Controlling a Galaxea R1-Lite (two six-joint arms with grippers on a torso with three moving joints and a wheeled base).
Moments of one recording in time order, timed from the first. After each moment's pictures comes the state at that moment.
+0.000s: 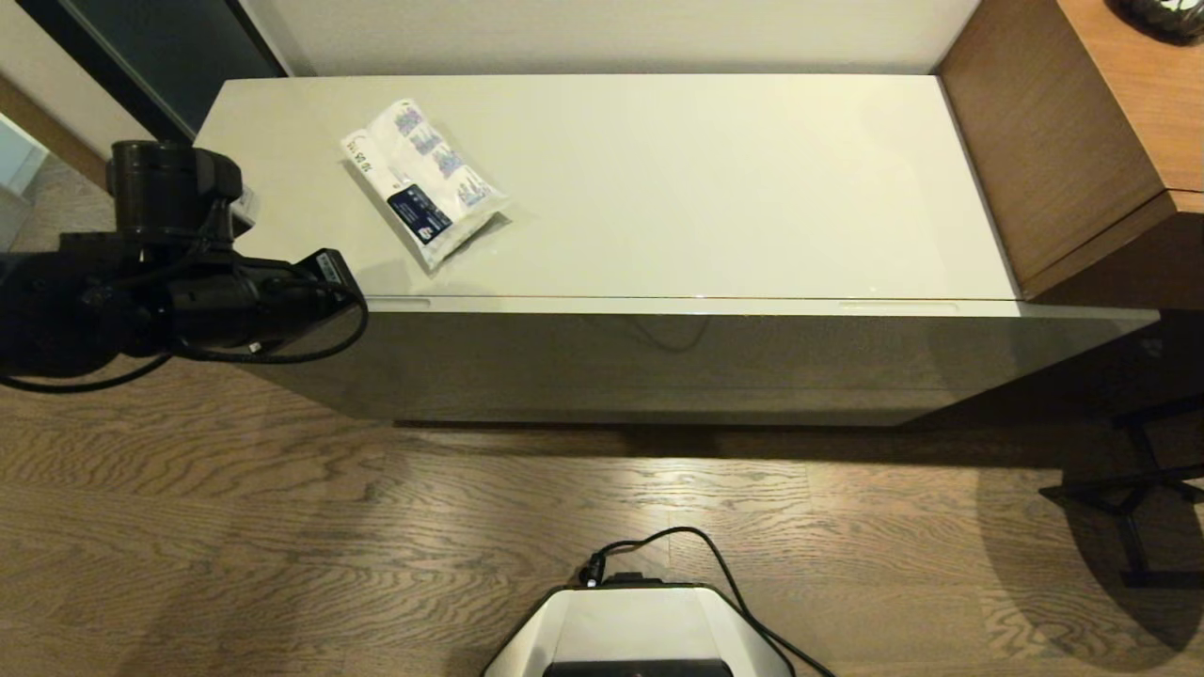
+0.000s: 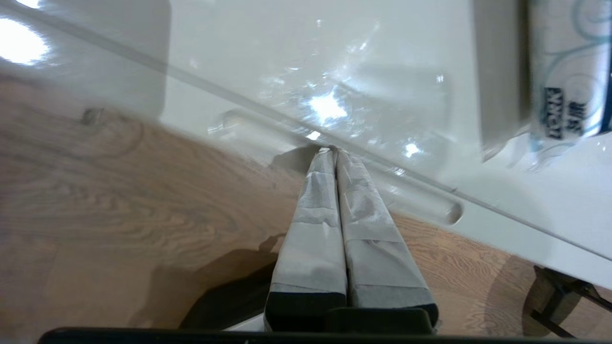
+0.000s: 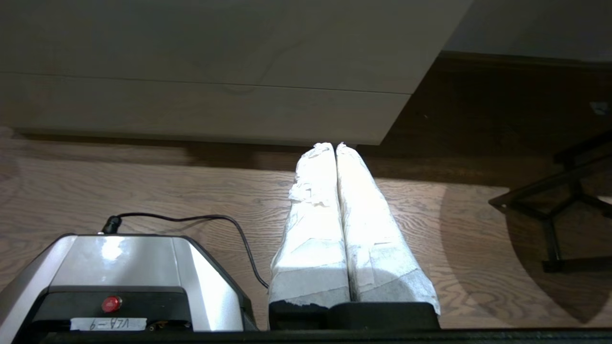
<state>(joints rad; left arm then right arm) -0.10 1.72 -1.27 -0.07 -0.02 -0.48 0.01 0.00 0.00 -0.08 -0.02 -0.08</state>
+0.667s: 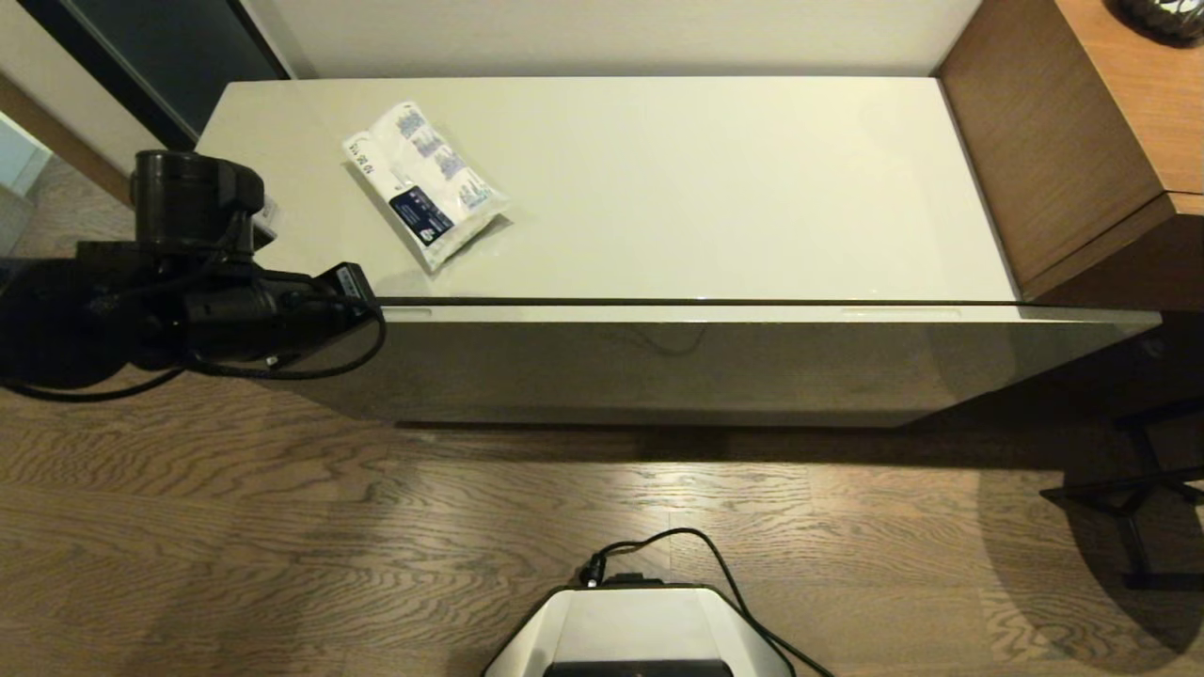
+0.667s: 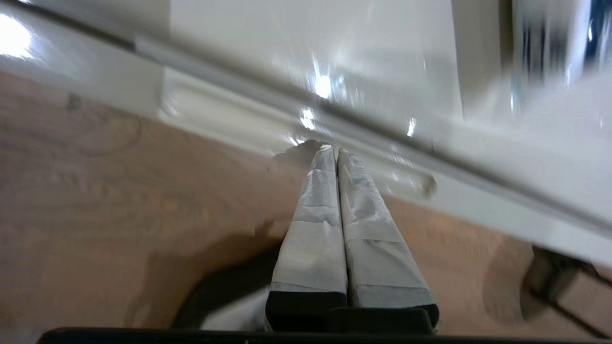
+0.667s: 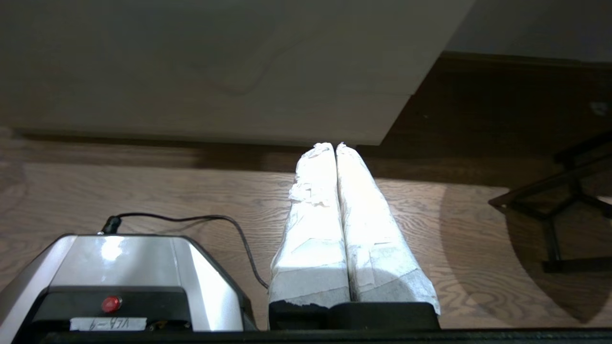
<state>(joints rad) -0.16 1.73 -1.21 0.02 -0.01 -0.48 0.01 0.00 0.00 -0.08 -0.02 -0.08</state>
